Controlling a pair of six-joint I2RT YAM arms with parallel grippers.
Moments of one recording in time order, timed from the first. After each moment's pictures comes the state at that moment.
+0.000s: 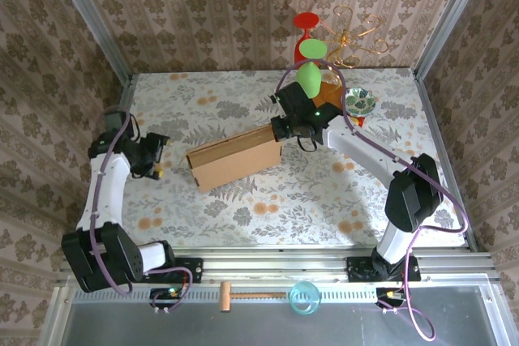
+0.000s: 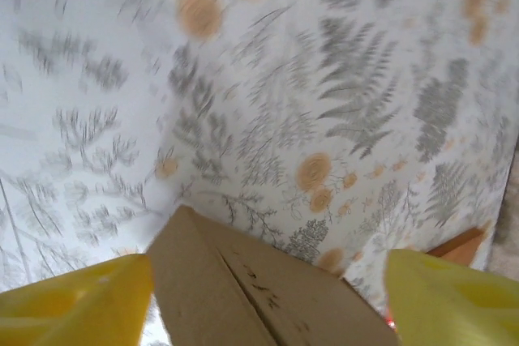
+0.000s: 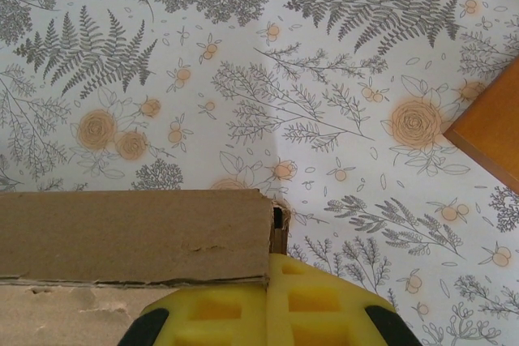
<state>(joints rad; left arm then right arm) 0.14 1.21 1.06 -0.92 0.30 -1.03 0.61 1.73 1.52 -0.68 0.10 0.26</state>
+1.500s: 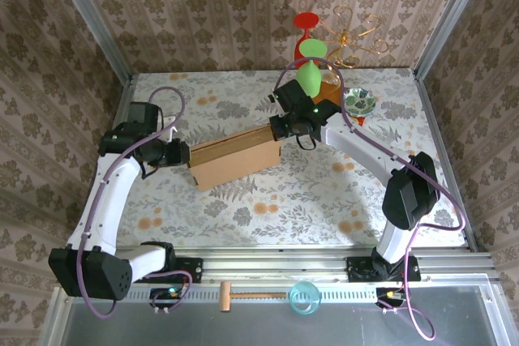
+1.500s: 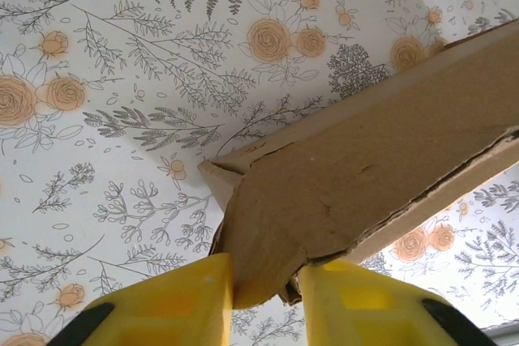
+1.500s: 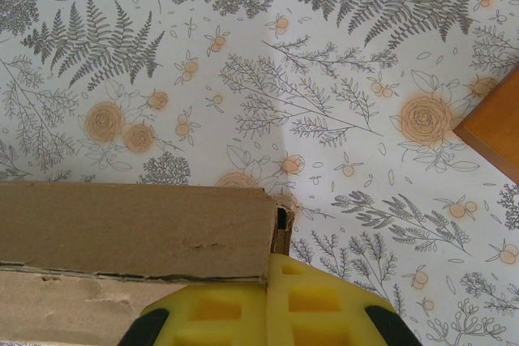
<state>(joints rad) -0.15 1.16 1.20 -1.12 0.23 -0.15 0.61 1.75 1.57 -0.72 0.07 0.26</state>
